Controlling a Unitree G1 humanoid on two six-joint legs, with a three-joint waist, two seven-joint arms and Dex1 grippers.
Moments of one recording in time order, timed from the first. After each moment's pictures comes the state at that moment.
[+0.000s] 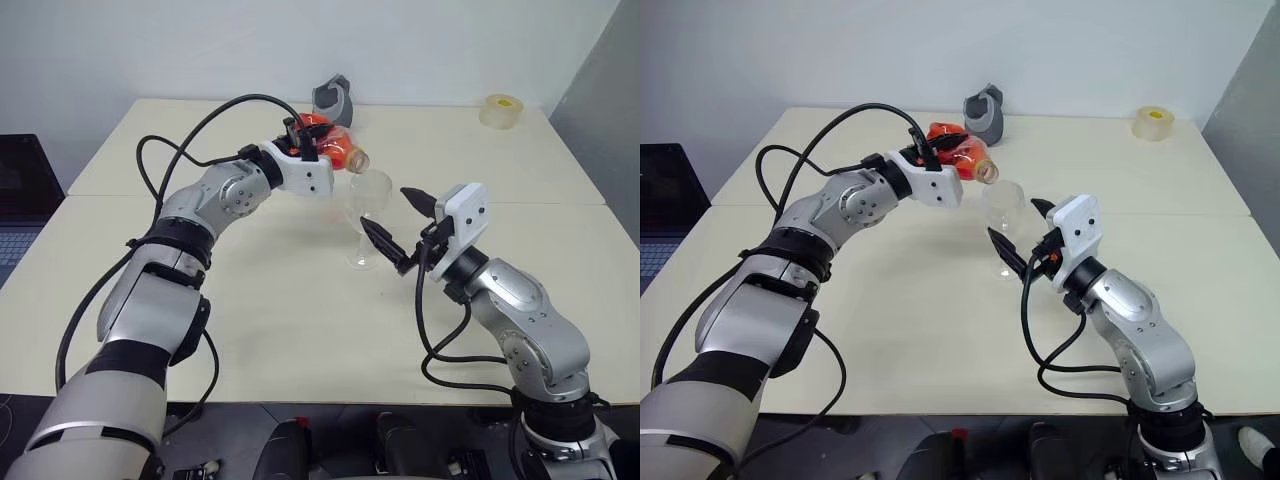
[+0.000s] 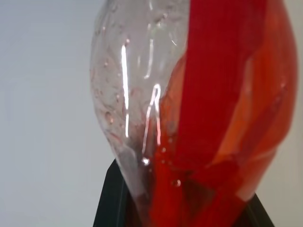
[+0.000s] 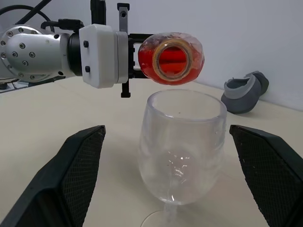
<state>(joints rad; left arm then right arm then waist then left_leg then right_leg) -1.24 0.52 -0.43 1.07 0.70 -0.77 -0.02 -0.35 -0.31 0.08 -0.55 0.36 0.60 0.33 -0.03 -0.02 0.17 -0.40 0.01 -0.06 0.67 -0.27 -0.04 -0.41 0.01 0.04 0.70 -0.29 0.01</state>
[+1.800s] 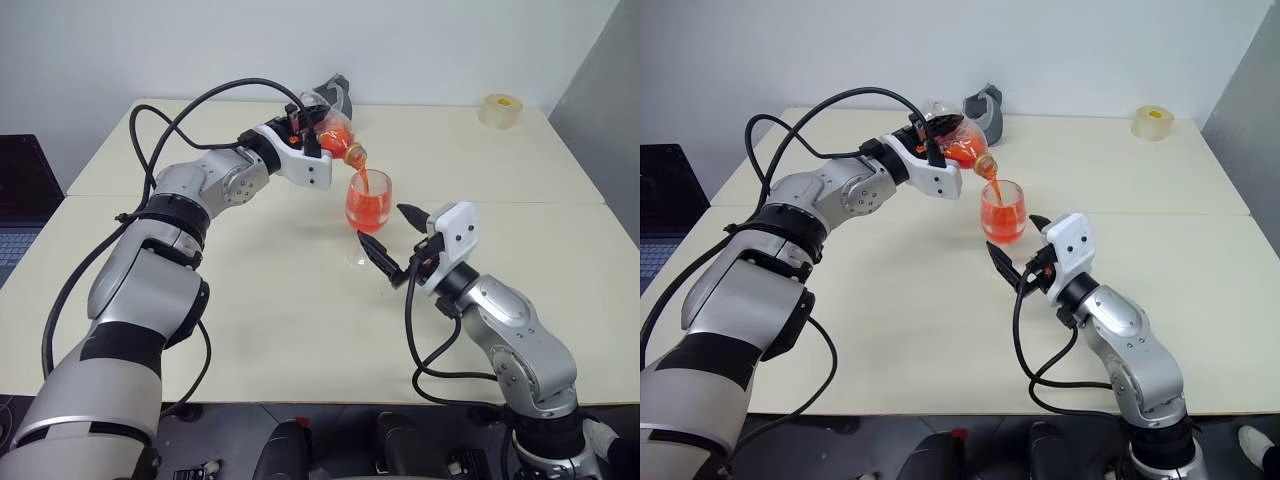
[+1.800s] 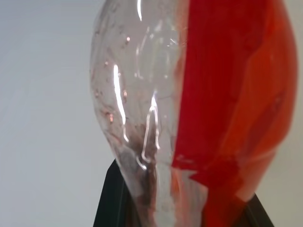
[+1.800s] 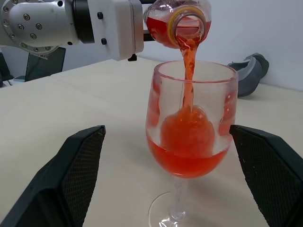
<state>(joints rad) -1.35 0.53 -0.54 1.19 0.85 -0.73 0.19 -0.27 -0.26 0.11 -0.58 0.31 0.59 0.32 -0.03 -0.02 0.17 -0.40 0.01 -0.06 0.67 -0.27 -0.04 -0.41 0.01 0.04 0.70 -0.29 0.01</state>
